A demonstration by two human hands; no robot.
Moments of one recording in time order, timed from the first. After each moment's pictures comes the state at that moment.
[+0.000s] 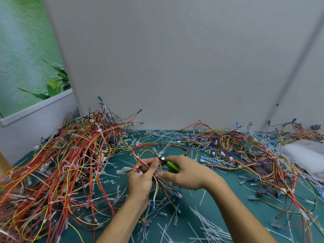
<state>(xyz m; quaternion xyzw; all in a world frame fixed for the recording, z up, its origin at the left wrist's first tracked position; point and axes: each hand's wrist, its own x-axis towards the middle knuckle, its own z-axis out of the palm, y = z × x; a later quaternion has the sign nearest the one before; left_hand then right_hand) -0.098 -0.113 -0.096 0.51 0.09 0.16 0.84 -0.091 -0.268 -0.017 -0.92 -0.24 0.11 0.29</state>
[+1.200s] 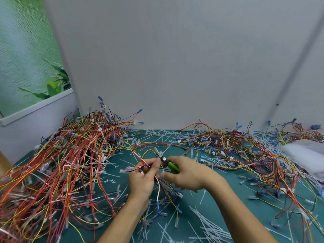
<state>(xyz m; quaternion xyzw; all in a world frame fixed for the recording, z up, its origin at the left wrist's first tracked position) -0.098 -0.115 -0.097 0.57 0.08 0.18 0.80 -0.095 -0.266 -0.012 -0.93 -0.22 0.12 0.25</state>
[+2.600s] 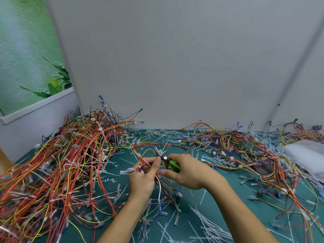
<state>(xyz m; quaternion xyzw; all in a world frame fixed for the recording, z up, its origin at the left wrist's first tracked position) -0.104 -0.115 -0.091 0.59 0.06 0.20 0.78 -0.085 -0.271 -0.026 -0.94 -0.25 0.04 0.23</state>
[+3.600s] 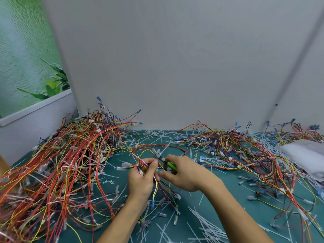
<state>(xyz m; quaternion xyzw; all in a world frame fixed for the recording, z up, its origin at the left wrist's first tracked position) -0.094 -0.113 -0.100 0.59 0.06 0.19 0.78 -0.087 -0.266 -0.027 -0.95 -0.23 0.06 0.21</state>
